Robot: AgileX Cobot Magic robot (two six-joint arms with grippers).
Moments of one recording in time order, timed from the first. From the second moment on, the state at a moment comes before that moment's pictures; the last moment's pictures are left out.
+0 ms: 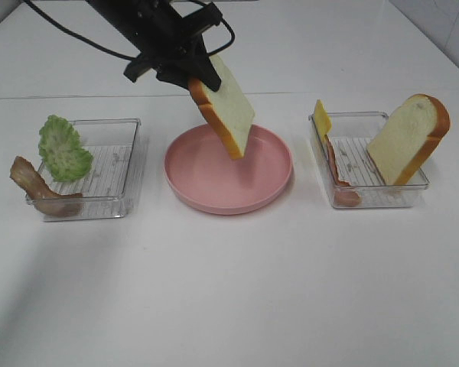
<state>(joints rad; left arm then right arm) -0.31 2.40 -2.26 -0.70 1.22 0.04 0.00 -0.01 -0.51 0.05 1.07 -0.09</state>
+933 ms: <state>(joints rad) -0.31 2.58 -2.26 -0.93 1.20 0.12 0.00 -0.01 -0.51 0.05 1.07 -0.09</state>
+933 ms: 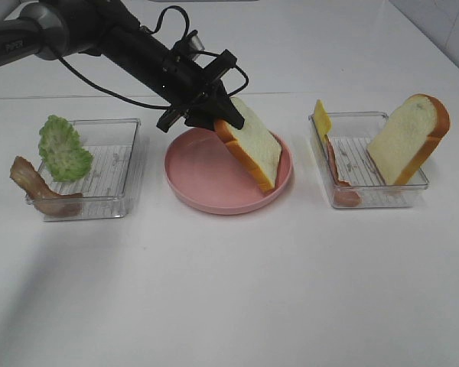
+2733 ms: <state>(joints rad) -0.43 2.58 -2.42 -0.34 1.22 -0.08 0.00 -0.01 -0.51 0.05 1.07 -0.09</state>
